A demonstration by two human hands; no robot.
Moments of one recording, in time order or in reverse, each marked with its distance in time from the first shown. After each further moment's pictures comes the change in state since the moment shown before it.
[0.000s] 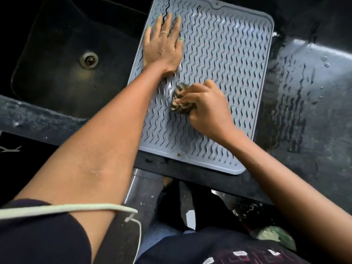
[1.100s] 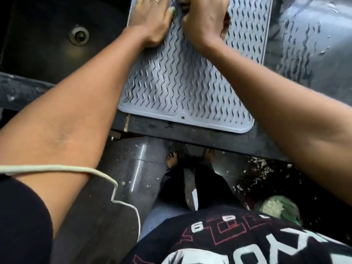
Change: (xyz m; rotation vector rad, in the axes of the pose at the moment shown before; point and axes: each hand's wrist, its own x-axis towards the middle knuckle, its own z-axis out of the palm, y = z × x) left_hand -0.019 -0.025 -0.006 0.066 -0.039 0.222; right_hand 0.089 0.017 0.018 -0.215 0.376 0.312
